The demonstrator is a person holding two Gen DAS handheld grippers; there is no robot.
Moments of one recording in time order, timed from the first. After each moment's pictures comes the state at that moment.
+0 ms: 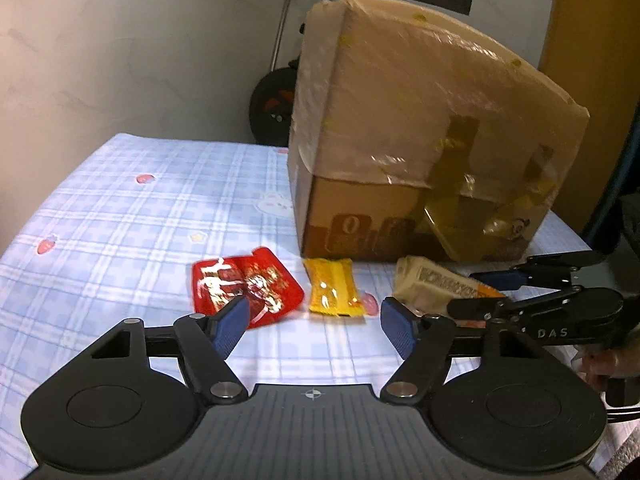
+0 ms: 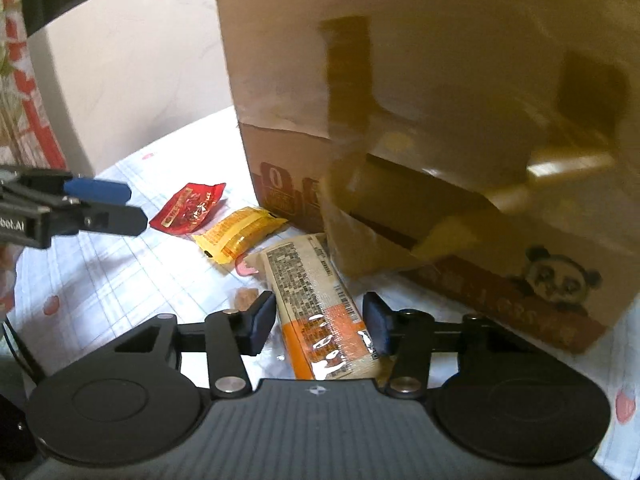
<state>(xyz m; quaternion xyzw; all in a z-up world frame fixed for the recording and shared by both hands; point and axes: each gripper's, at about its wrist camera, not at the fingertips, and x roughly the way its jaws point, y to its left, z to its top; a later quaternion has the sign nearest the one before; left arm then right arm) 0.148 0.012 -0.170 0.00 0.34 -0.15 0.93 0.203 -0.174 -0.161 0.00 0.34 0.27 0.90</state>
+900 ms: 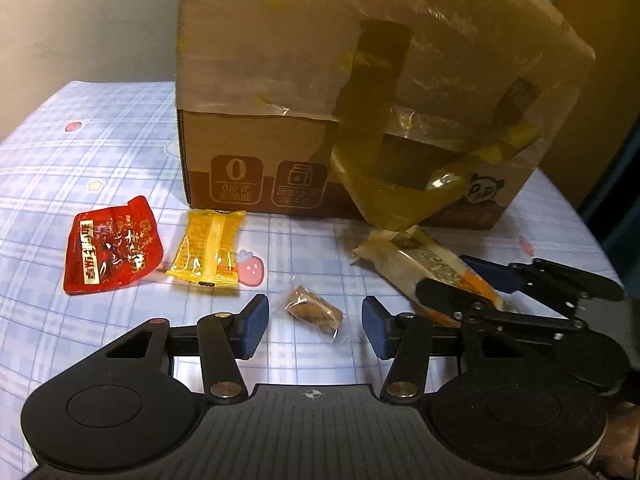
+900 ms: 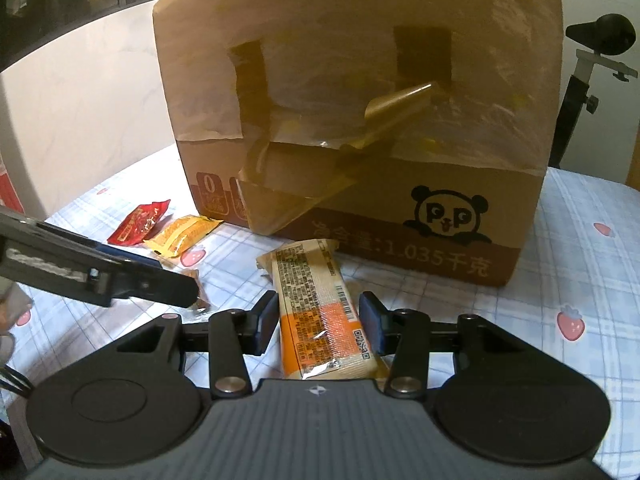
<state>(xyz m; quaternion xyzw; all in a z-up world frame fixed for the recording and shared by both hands) 0.170 -0.084 -0.200 -0.01 0.42 -0.15 0.89 0.158 -0.213 -0.173 0.05 0.30 0.18 0.94</state>
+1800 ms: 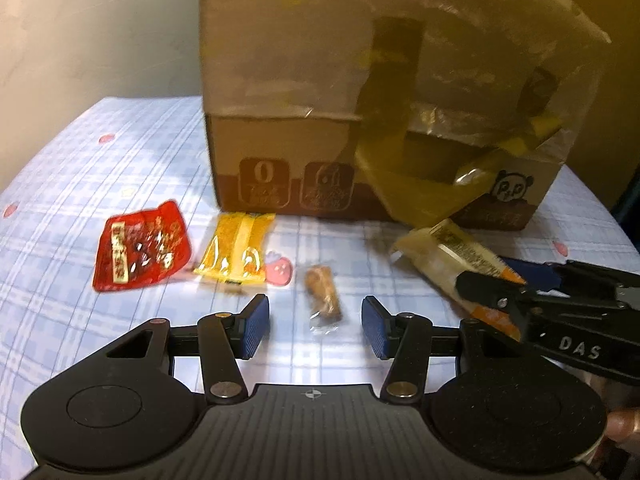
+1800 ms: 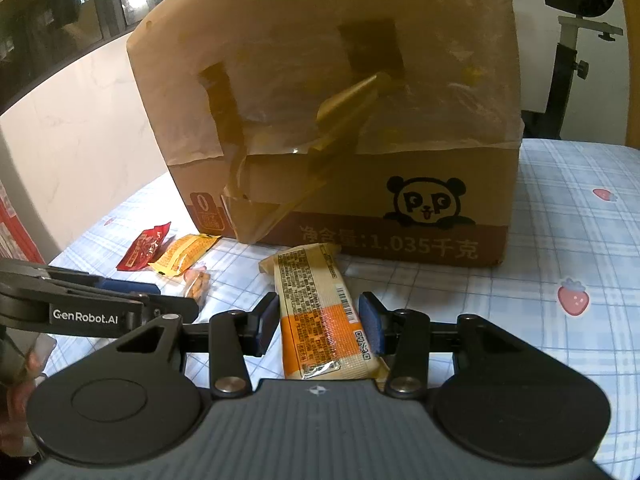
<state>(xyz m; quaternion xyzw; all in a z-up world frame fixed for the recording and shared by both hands) 0.161 -0.092 -0.207 0.02 0.39 -0.10 0.91 0.158 -0.232 -0.174 0.11 0.30 0.19 0.93</state>
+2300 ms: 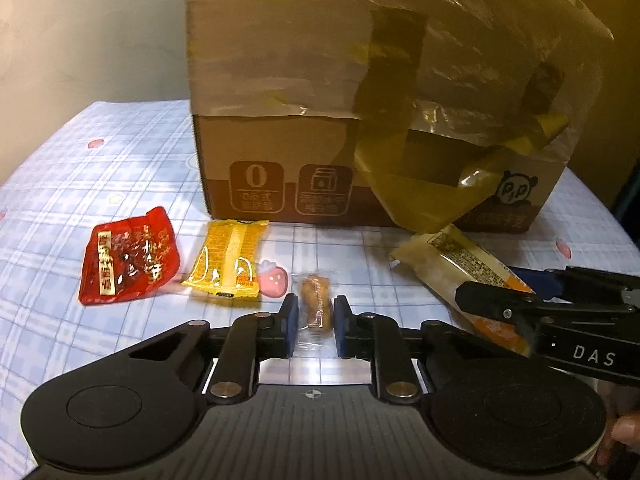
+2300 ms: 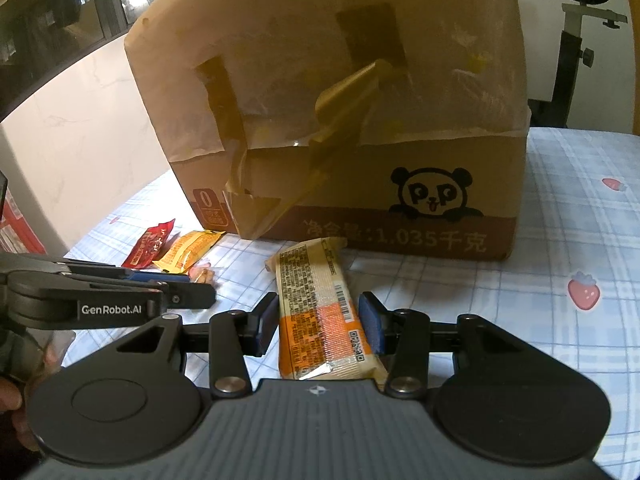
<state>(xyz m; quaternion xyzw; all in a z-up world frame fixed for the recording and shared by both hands) 0.172 -0.093 -0.219 0.01 0.39 -0.10 0.91 0.164 -0.232 -0.177 0.12 0.32 0.20 0.92</state>
